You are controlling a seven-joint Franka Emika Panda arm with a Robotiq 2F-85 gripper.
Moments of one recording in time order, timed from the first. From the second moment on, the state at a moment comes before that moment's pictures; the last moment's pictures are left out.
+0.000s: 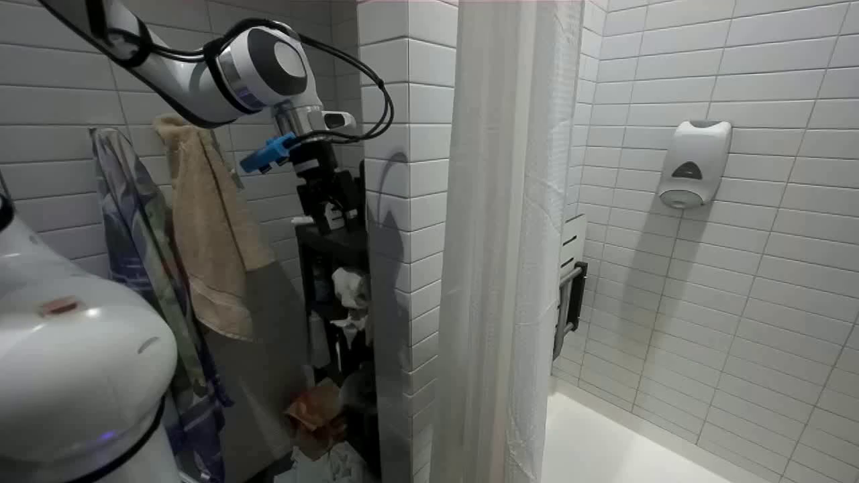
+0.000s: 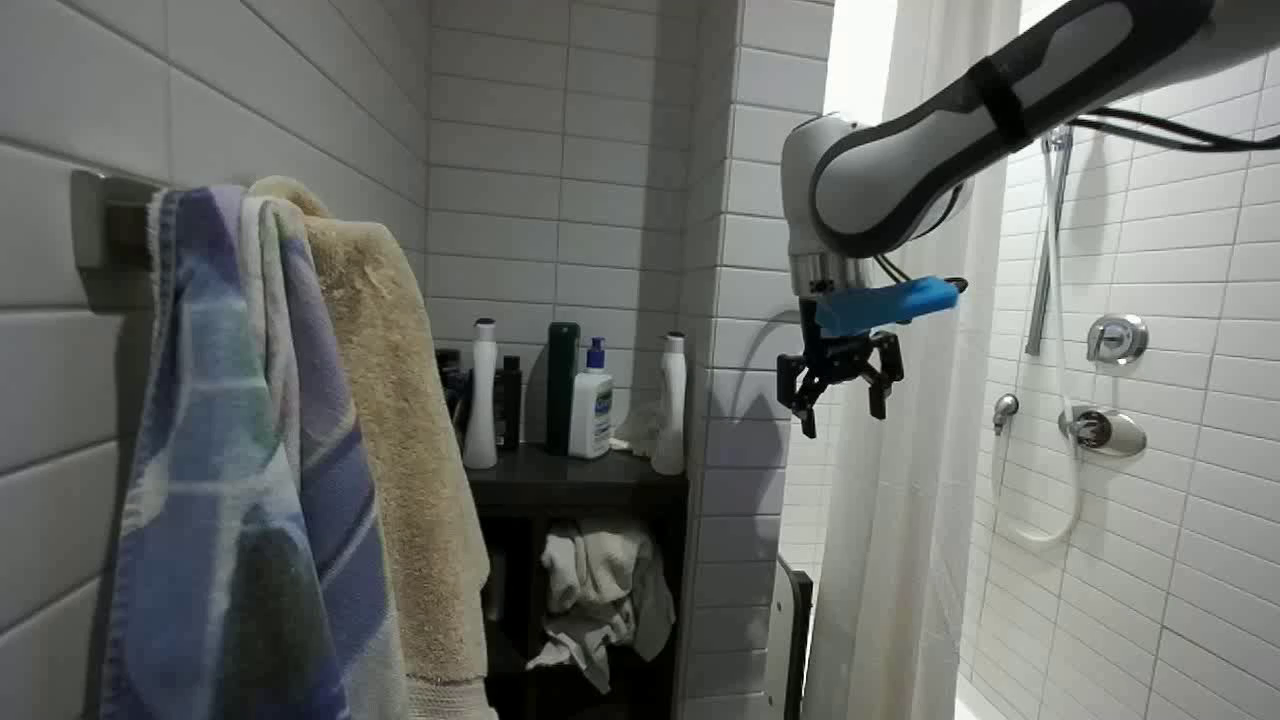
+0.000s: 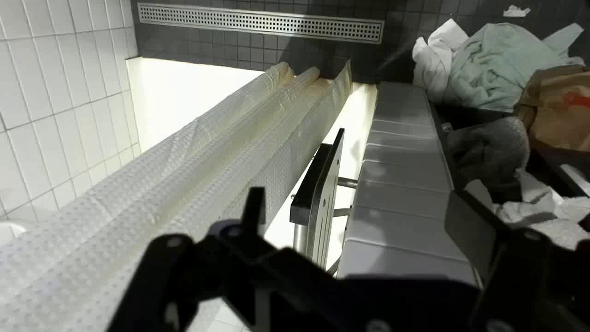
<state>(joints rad) -0.08 -0.42 0.29 -2.45 -0.19 2.01 0.54</state>
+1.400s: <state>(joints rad) -0.05 -0.42 0.28 -2.45 -0.19 2.01 0.54</state>
